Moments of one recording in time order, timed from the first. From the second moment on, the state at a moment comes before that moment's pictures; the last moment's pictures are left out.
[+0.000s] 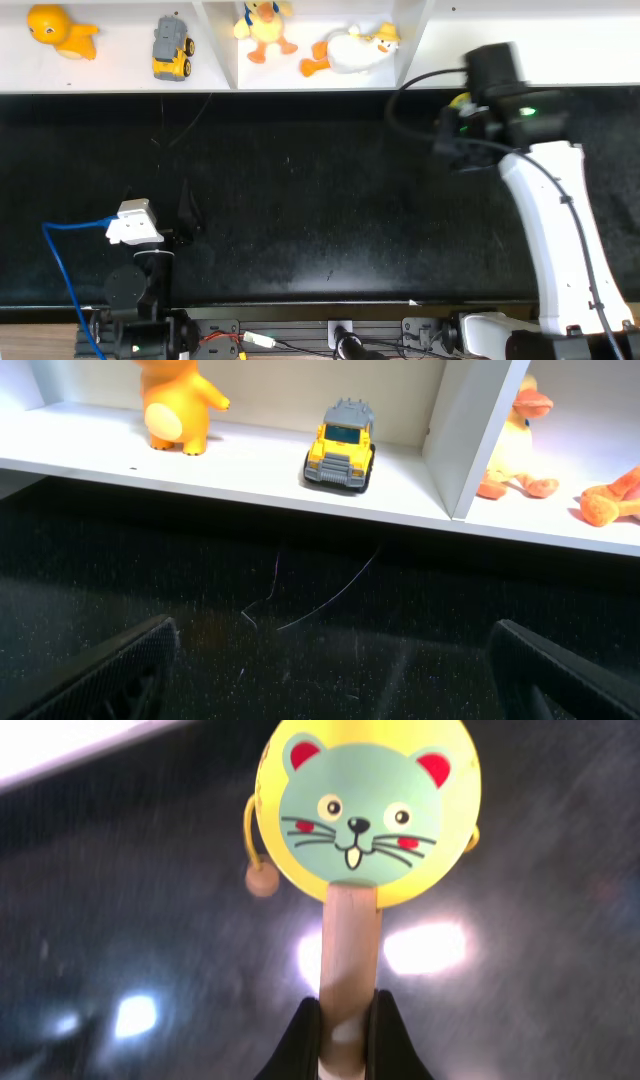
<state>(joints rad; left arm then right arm) 0.09 0.01 0.02 -0.09 0.01 -0.12 0.09 1.48 1.47 -1.24 0.01 0.38</state>
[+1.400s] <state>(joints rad) 0.09 0.01 0.02 -0.09 0.01 -0.12 -0.08 1.88 1.46 -0.50 -0.23 -0.07</state>
